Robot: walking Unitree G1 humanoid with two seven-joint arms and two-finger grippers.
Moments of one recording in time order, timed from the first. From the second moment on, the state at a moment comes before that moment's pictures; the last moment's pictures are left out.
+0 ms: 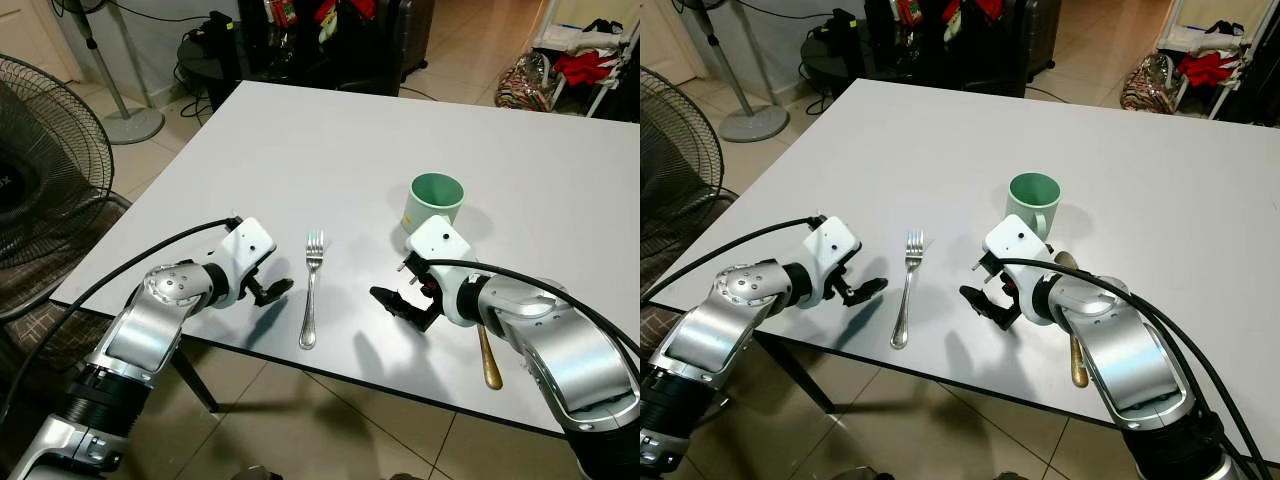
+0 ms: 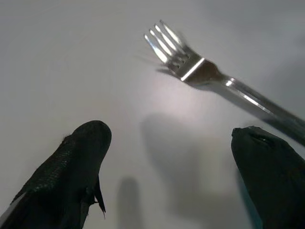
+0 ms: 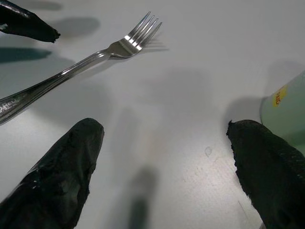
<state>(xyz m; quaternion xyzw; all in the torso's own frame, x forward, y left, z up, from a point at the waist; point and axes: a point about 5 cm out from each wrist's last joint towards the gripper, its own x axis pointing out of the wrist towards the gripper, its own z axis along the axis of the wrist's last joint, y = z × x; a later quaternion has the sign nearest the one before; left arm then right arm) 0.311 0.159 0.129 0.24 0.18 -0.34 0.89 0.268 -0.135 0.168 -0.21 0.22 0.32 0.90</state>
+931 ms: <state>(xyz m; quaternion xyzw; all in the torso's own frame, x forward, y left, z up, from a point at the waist) 0.252 0.162 0.175 0.14 0.04 -0.13 0.98 0.240 -0.119 0.170 -0.03 0.09 0.19 0.98</state>
